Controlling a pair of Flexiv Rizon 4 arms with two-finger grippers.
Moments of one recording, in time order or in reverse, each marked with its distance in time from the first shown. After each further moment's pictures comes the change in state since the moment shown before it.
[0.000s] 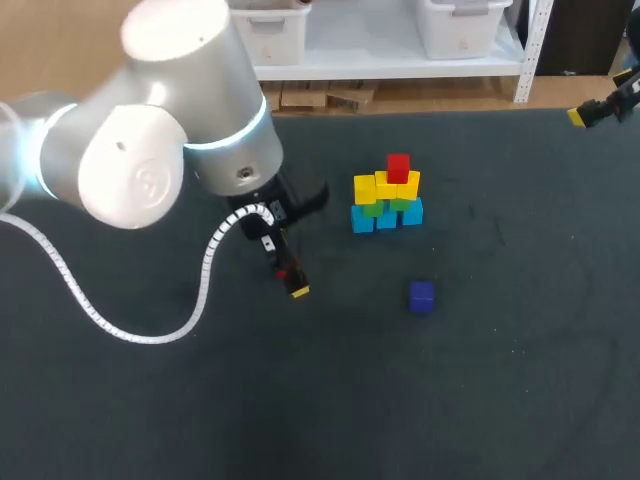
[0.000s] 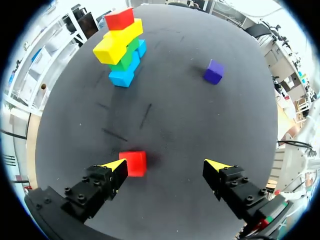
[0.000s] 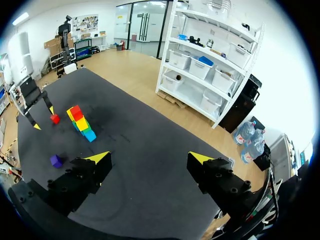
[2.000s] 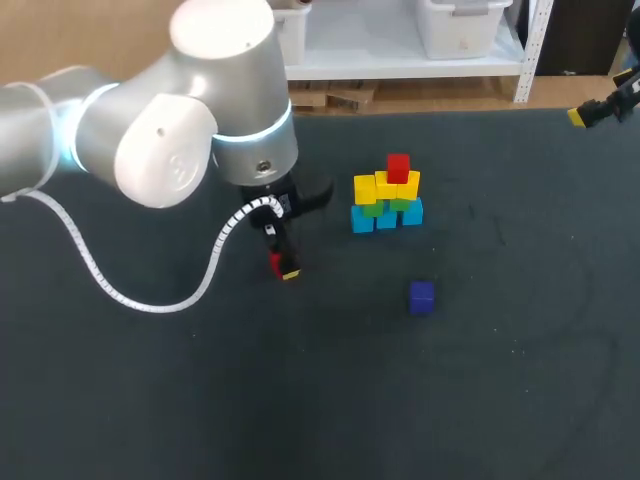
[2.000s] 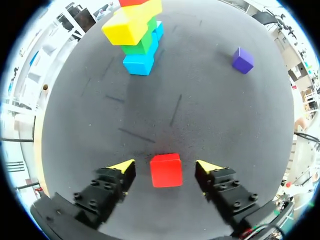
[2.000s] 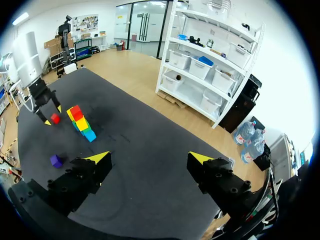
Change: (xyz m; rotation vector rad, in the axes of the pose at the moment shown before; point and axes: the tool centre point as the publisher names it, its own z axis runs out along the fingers) left arm 0.003 0.044 0.019 -0.063 0.116 0.044; right arm 0.000 0.000 0.000 0.000 0.000 0.000
